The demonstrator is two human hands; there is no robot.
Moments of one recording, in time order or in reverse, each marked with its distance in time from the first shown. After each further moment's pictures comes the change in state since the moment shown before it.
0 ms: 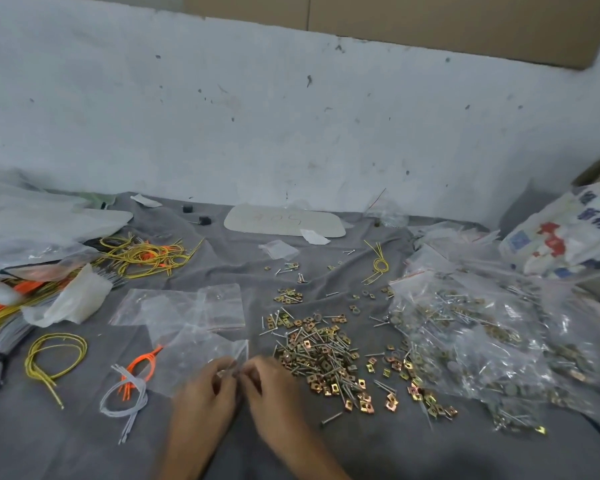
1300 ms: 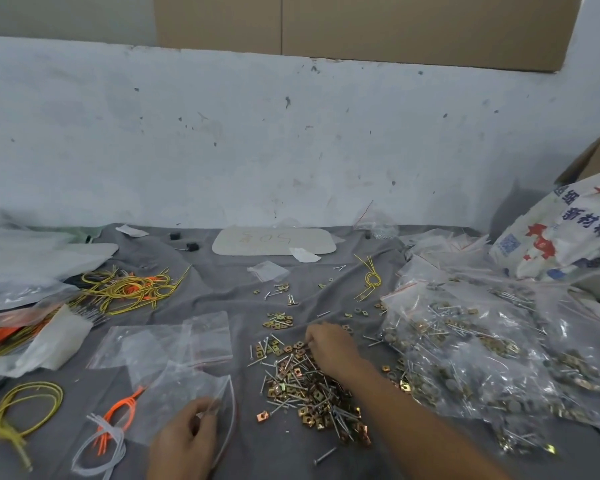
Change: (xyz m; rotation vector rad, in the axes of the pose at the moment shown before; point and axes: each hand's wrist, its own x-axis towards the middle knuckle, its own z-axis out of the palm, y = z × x) left_hand 0.008 0.004 0.000 -0.085 0.052 -0.134; right_hand 0.113 0.096 -0.097 -0.534 -0.145 0.084
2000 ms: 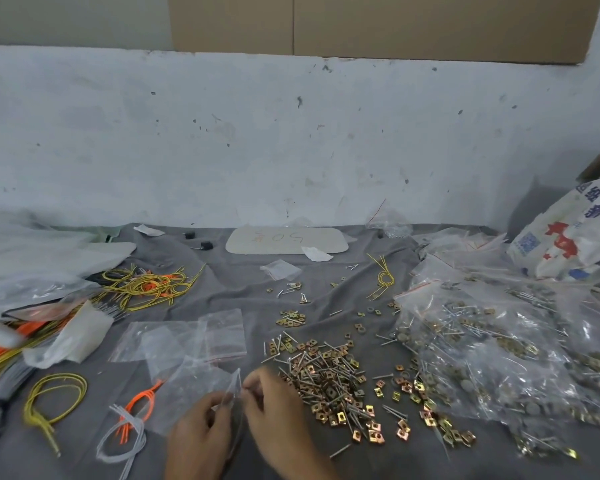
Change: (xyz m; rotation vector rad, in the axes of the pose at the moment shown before) left_hand -0.003 0.002 -0.001 -0.012 -0.004 0.008; right_hand -0.093 -0.128 0.038 0.687 0.127 -0.038
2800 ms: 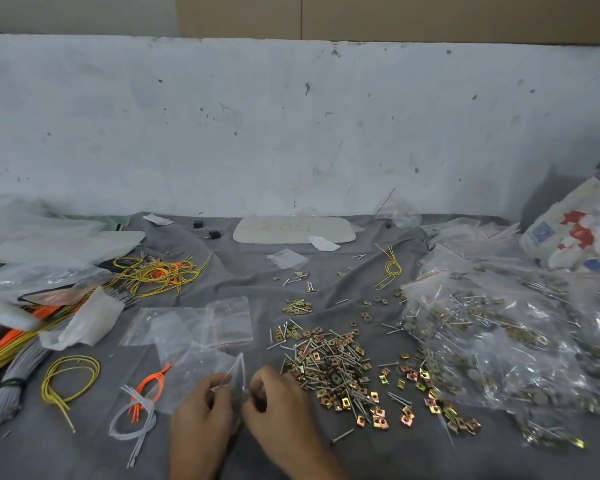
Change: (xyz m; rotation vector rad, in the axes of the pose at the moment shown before) left_hand 0.002 -0.016 0.002 -0.087 0.073 -0.034; right_hand -0.020 0.000 -0.004 -0.176 -0.065 -0.045
